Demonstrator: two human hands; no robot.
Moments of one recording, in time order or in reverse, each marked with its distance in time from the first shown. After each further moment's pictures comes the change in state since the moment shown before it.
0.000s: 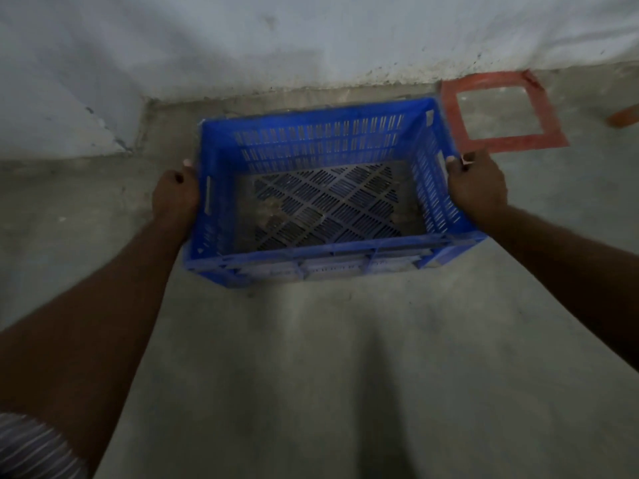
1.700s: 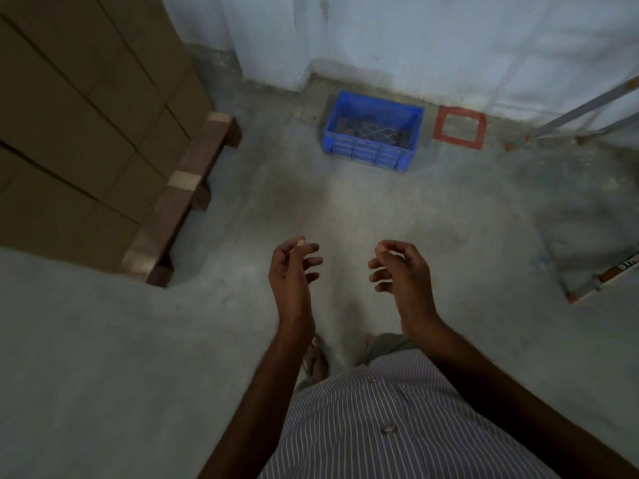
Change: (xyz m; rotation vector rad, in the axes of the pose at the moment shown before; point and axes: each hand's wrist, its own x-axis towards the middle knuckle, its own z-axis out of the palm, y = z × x) left_hand -1.157 0.174 -0.648 -1.110 0.144 -0.381; right_hand -0.911 0.030 -0.788 0.762 -0.702 0.005
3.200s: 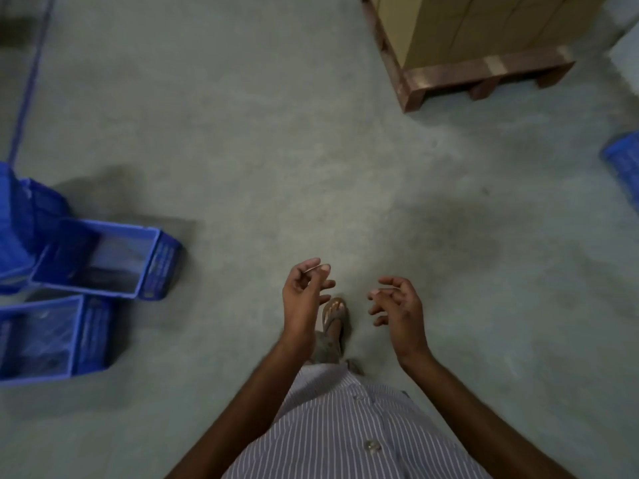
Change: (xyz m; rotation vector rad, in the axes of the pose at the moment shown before) left_hand -0.753 -0.320 -0.387 -0.406 0.798 -0.066; right_hand -0.643 0.359 -0.240 -0.589 -0.949 -0.015
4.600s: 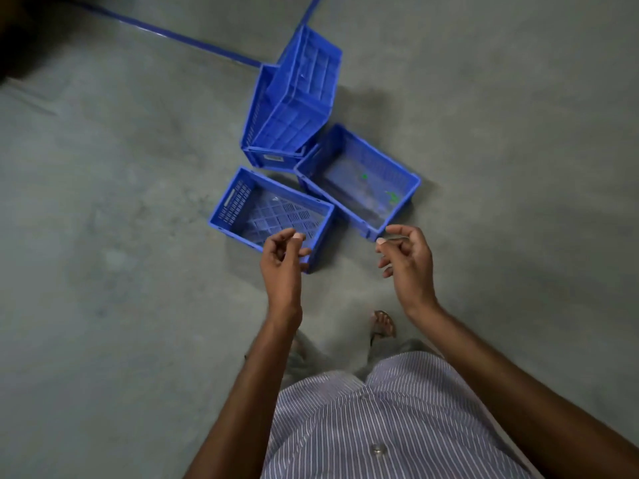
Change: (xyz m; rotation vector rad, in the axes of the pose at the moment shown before) left_hand 0.029 0.107 -0.831 -0.277 0.702 0.168; right_hand -0.277 0.062 0.772 -0.156 -0.506 -0.115
